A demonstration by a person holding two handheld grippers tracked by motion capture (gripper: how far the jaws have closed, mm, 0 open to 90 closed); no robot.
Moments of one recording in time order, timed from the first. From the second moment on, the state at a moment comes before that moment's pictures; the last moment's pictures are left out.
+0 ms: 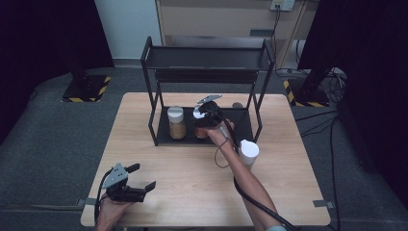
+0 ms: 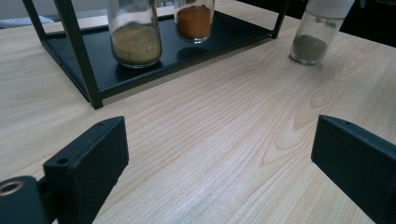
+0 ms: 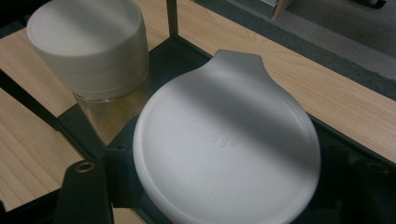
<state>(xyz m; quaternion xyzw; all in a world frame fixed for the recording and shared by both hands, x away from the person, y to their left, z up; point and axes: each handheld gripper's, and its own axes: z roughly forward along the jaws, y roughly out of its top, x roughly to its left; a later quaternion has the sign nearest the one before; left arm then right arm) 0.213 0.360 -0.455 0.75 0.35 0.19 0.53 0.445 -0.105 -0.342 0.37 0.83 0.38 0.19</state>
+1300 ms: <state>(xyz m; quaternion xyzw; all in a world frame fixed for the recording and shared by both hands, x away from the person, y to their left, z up) 0.213 0.359 -0.456 0.75 0.35 0.19 0.53 0.454 -0.108 -0.356 0.38 0.82 0.38 0.18</state>
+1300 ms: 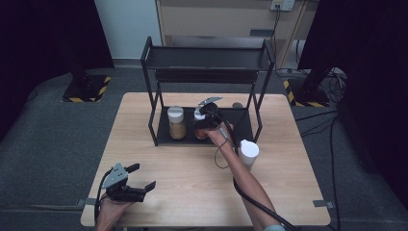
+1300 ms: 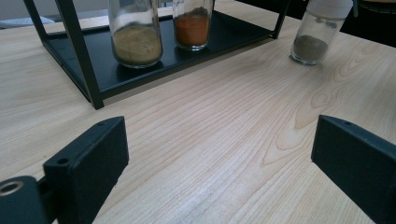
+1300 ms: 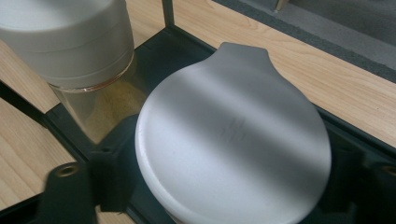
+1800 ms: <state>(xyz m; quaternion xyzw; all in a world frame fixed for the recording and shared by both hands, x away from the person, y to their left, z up) 0.213 0.359 -0.455 0.75 0.35 0.18 0.53 0.428 -0.114 -0.322 0.36 0.81 0.41 0.21</state>
